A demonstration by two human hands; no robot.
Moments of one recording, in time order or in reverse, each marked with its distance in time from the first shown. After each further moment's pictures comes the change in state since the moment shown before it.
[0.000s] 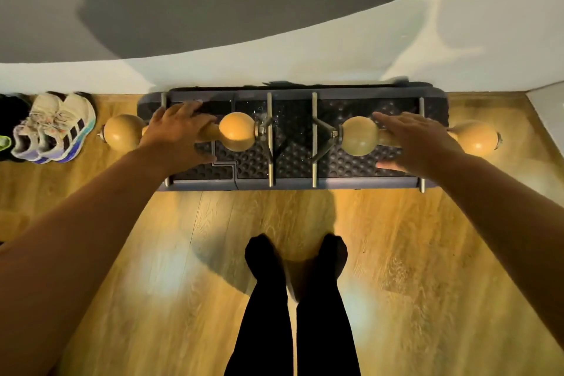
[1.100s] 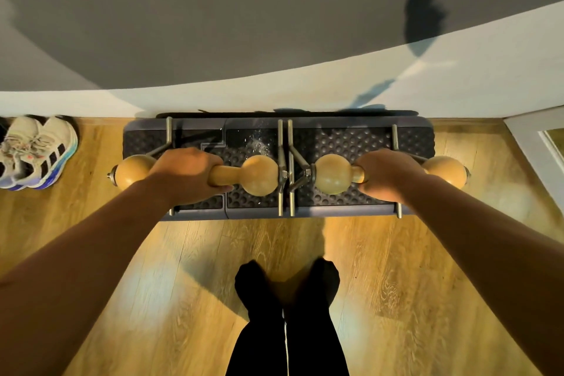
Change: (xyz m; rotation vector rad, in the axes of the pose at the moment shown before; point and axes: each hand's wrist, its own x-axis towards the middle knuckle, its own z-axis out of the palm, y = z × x) left_hand 0.040 0.012 0.006 -0.071 -0.073 0.157; right_hand 0.048 -0.028 -0.011 -0.088 -0.213 0.077
